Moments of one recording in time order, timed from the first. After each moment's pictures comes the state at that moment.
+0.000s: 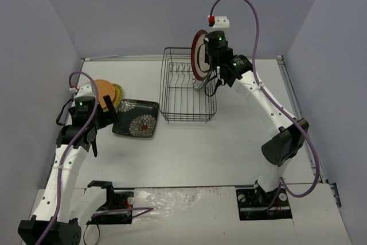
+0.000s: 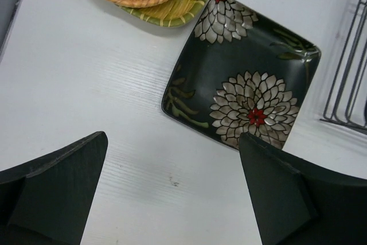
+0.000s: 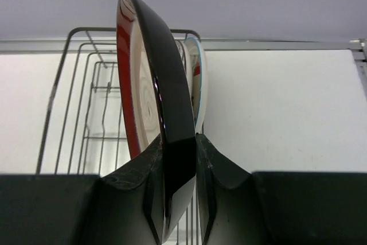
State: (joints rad) left arm -0.06 0.89 0.94 -0.72 -0.20 -0.34; right arm 0.56 1.75 1.88 -0.54 0.51 0.22
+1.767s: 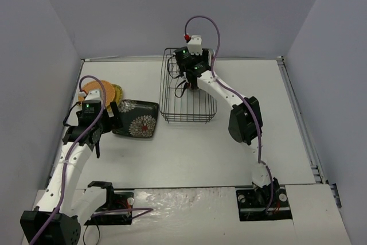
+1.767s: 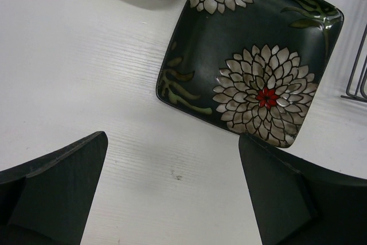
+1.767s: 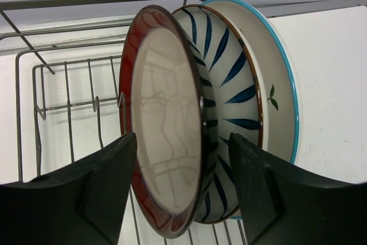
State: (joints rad) left arm -0.07 0.92 0.84 -0.67 -0.16 -0.30; right arm 0.61 2.28 2.12 -0.46 0.82 0.33
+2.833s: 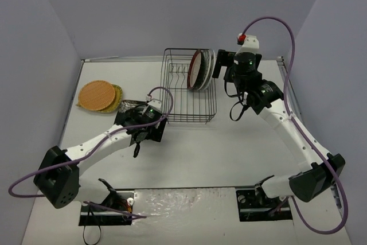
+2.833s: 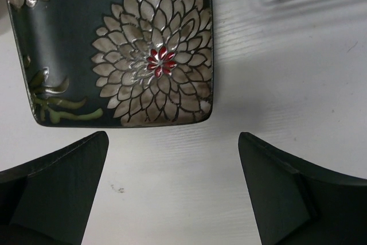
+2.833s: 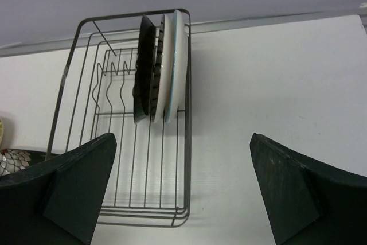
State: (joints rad) left arm -0.69 1.32 0.89 -0.58 -0.42 -0.30; right arm 0.49 1.37 1.44 -0.42 0.41 0.32
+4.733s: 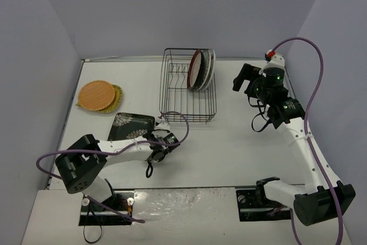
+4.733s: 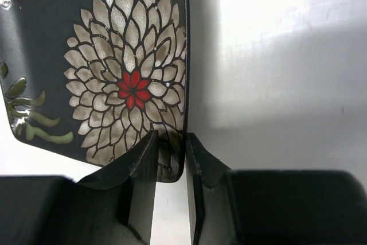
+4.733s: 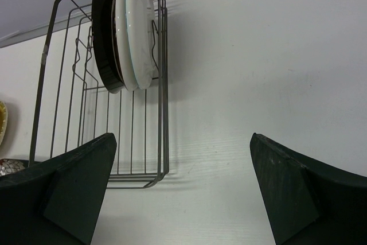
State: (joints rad) left arm -0.95 1.53 0.78 -0.63 -0.67 -0.60; right arm 0.21 1.13 1.16 -0.44 0.12 0.40
